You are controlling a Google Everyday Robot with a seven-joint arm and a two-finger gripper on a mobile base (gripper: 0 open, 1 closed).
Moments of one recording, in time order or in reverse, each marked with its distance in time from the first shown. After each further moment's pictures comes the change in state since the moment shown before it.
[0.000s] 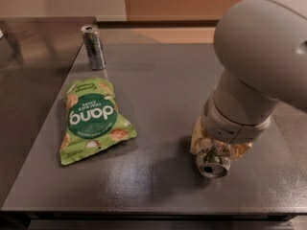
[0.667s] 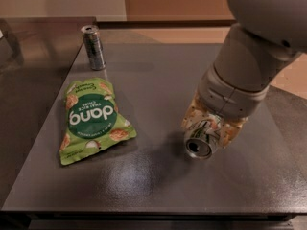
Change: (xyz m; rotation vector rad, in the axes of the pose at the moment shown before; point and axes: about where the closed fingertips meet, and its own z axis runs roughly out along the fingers) arm 0.018 -0.025 -0.030 0.108 -0.082 0.258
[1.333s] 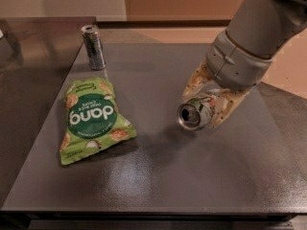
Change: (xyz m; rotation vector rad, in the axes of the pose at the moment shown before) arm 0.031 -0.026 -0.024 0.103 -0.112 0.394
